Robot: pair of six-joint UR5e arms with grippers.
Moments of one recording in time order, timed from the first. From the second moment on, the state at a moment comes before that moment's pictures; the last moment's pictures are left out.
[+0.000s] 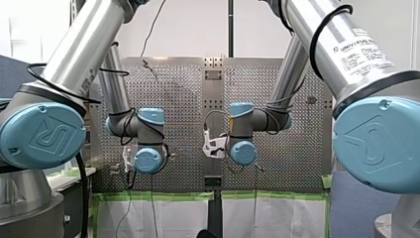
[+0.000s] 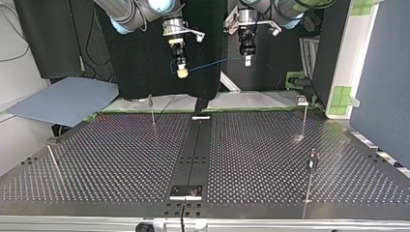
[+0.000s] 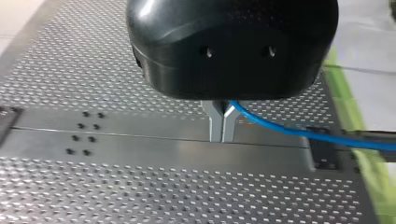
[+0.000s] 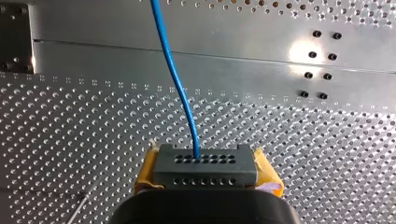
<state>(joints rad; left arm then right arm) -0.54 -2.04 -2.40 -1.89 -2.15 -1.63 2.37 -1.00 2.02 -1.04 1.82 1.47</state>
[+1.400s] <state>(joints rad) -0.54 -2.08 -2.40 -1.89 -2.15 -1.63 2.46 -0.82 1.96 -0.92 1.84 1.54</state>
